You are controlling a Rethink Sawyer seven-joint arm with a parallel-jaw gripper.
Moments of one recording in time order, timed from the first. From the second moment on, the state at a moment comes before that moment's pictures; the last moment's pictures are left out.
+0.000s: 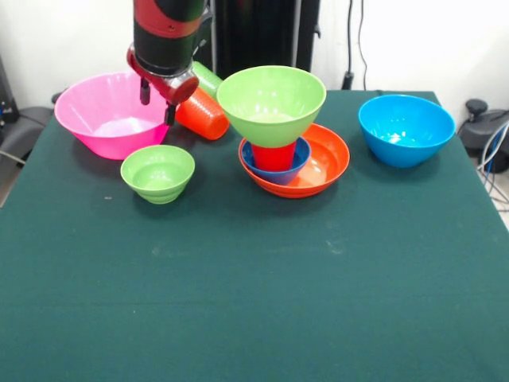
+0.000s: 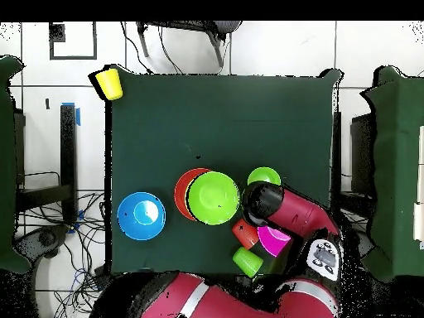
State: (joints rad) arm -0.23 -0.44 -0.38 1.70 0.08 0.50 1.97
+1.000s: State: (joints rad) arm -0.24 -0.33 -0.38 1.70 0.08 0.45 1.97
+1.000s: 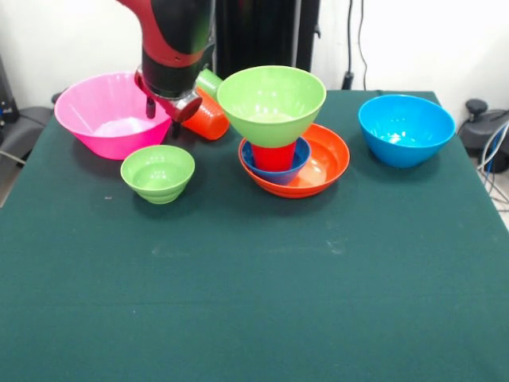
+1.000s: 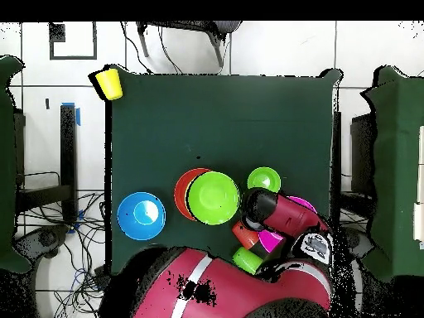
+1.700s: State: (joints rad) arm -0.23 -0.31 -0.38 1.70 0.08 0.45 1.97
